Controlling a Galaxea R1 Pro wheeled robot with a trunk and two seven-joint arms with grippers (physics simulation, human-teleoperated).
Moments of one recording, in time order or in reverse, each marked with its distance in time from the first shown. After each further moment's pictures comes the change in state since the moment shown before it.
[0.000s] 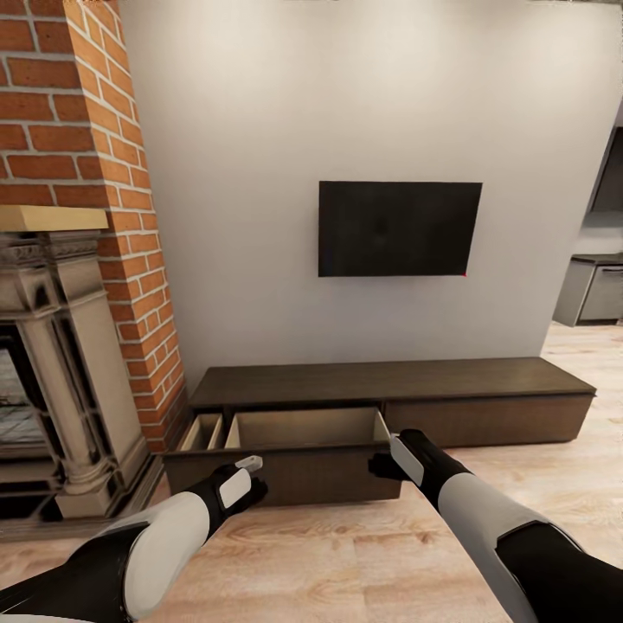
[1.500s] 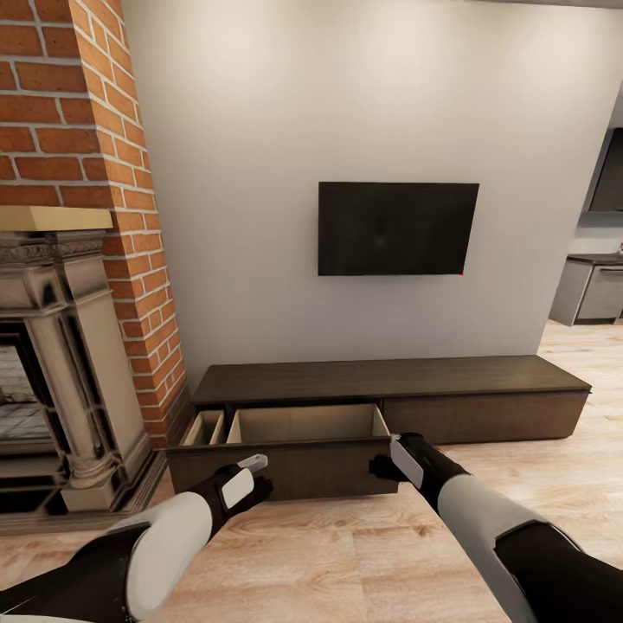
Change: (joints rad) left arm 0.000 -0.010 0.002 -0.001 0.000 -0.001 -0.046; right arm 0.000 0.003 0.000 0.030 0.000 -0.060 0.000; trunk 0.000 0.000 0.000
